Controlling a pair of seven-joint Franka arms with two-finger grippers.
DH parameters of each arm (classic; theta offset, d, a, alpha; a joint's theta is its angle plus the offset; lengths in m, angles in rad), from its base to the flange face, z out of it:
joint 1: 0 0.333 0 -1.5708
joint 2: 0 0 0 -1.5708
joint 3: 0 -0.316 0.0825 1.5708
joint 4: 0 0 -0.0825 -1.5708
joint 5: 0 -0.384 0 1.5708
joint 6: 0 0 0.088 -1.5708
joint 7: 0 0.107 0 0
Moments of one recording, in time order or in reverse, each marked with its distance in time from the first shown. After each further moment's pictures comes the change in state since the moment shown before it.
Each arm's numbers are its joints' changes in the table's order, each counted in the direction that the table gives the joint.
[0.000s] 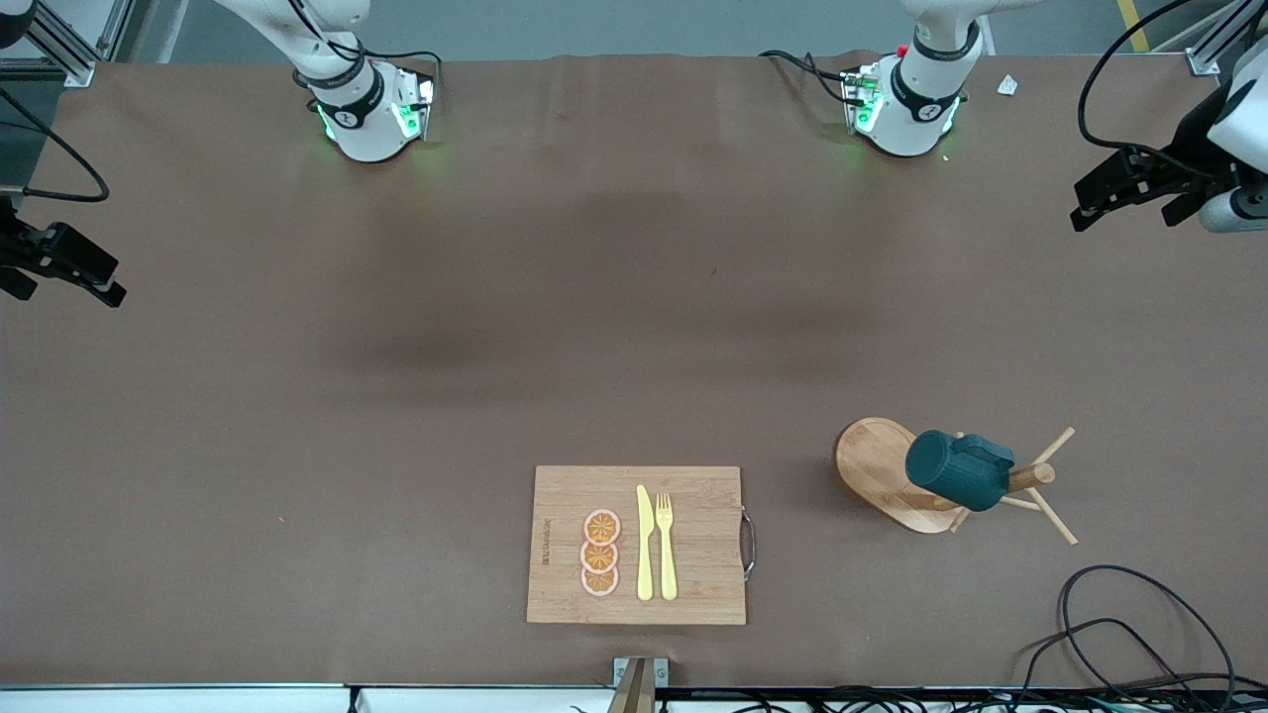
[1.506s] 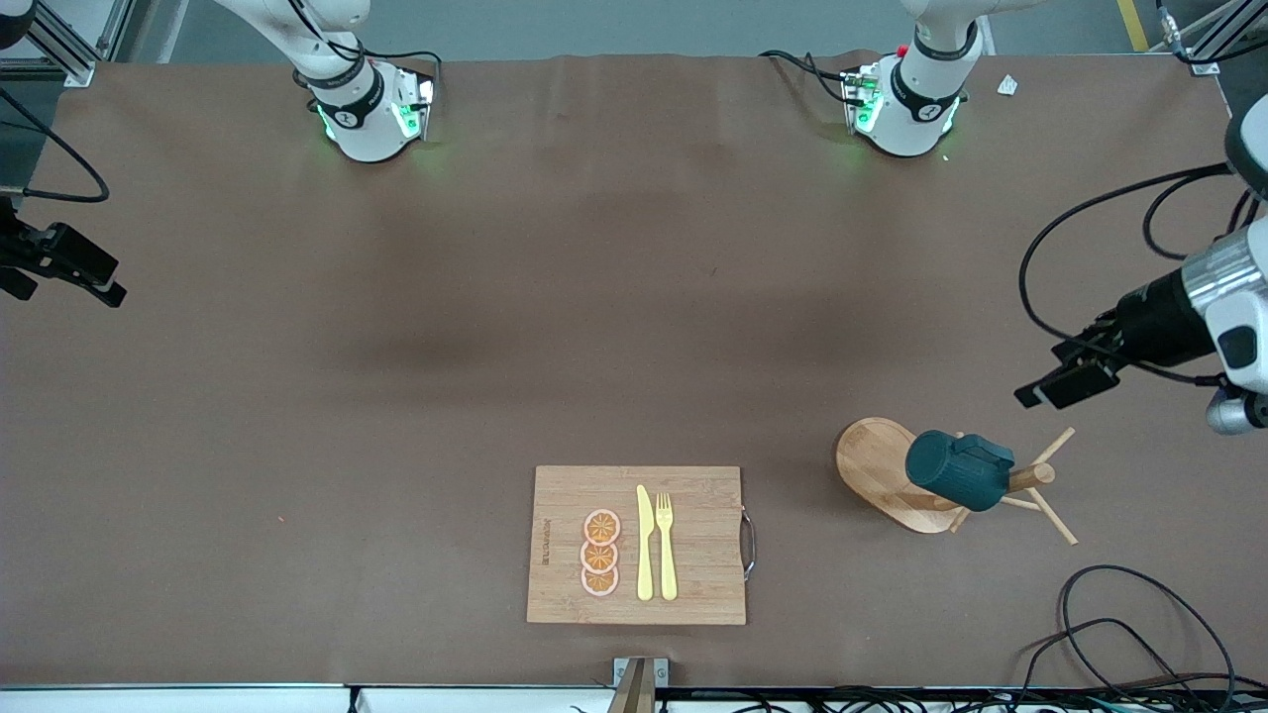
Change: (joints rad) left arm -0.001 0.338 0.000 -0.071 0.281 -0.382 -0.647; right arm 0.000 0.000 0.001 0.002 0.000 0.000 0.000
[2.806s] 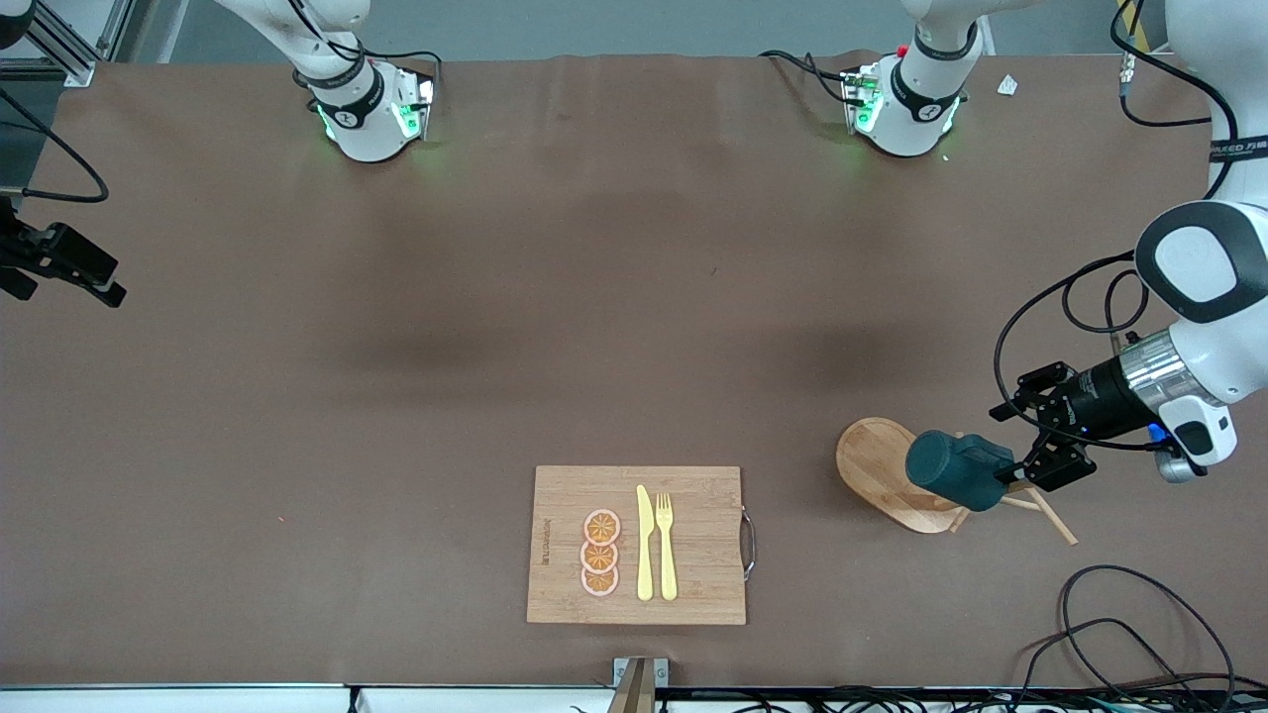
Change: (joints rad) left arm 0.042 0.124 -0.001 0.146 0.226 -0.289 -0.165; right arm 0.000 0.000 0.001 0.001 -0.002 0.000 0.000
